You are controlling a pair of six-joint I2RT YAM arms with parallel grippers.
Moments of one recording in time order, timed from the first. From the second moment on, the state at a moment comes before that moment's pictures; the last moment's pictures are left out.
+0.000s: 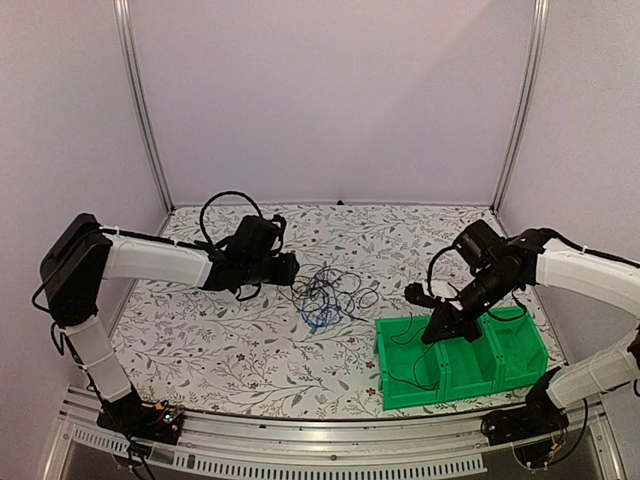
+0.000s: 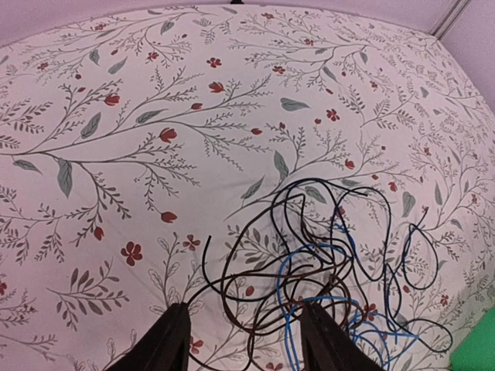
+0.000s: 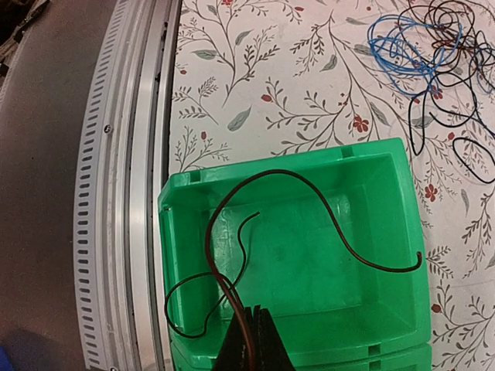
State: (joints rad) left arm -0.75 1.76 1.03 0.04 -0.24 -0.45; right arm 0.60 1.28 0.92 -0.88 -0.62 -0.76
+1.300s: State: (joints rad) left arm -0.74 1.69 0.96 0.03 -0.26 -0.45; right arm 0.78 1.60 1.06 -0.86 -0.25 -0.53
